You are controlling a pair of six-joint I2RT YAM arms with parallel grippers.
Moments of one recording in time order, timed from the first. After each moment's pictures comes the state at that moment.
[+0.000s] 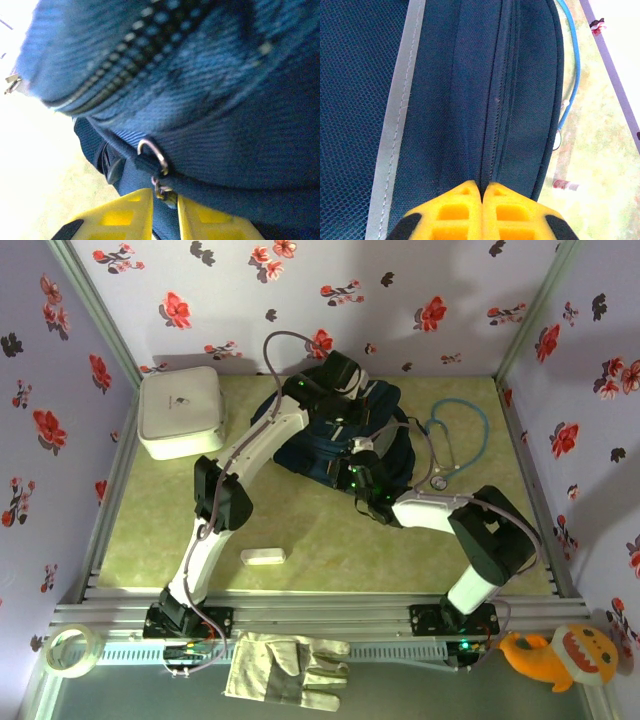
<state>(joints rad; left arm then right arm) -0.74 2.31 2.44 -0.98 0.20 -0.44 0.69 1.63 0.75 0.39 0.10 0.64</state>
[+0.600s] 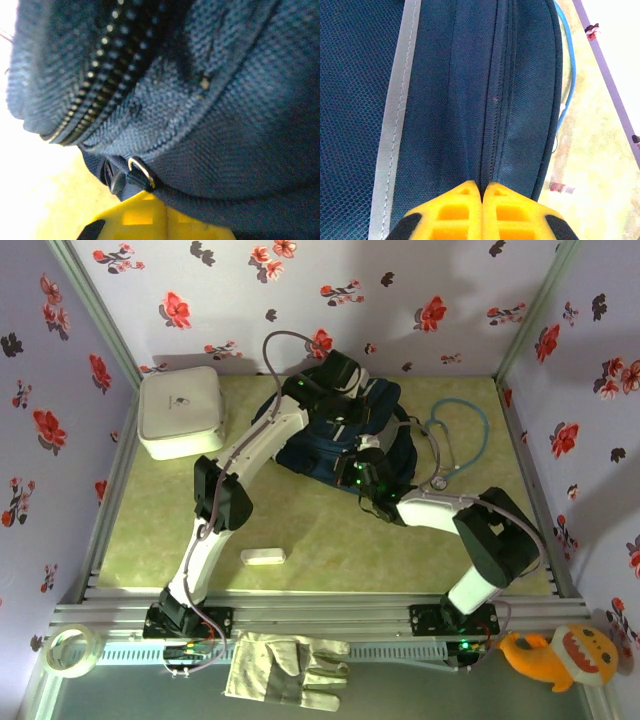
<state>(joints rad) -0.74 2.31 2.44 -0.96 0.21 -0.45 0.66 1.59 0.73 0.39 0.07 0.67</state>
